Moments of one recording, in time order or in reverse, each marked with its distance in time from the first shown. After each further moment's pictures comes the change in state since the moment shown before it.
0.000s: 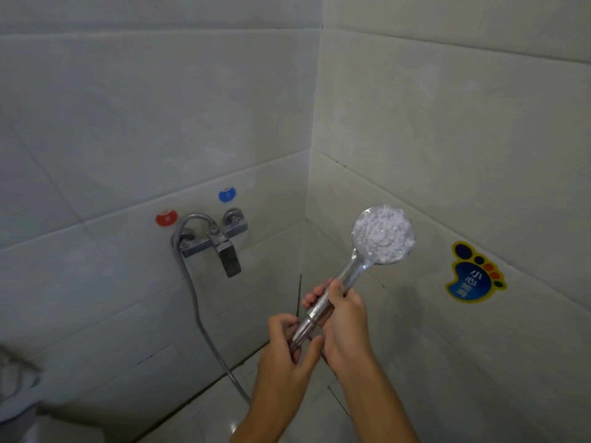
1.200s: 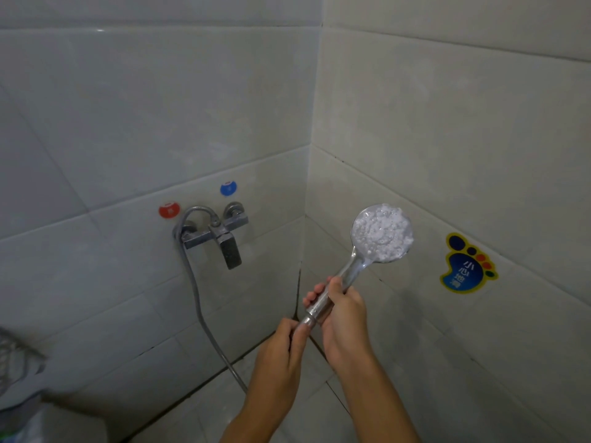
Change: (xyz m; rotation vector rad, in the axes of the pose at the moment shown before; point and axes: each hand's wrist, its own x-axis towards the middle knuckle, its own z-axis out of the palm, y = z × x) left_hand -0.021 0.002 -0.006 0.068 -0.055 0.043; right_hand -0.021 0.001 -0.007 0.002 0.004 -0.004
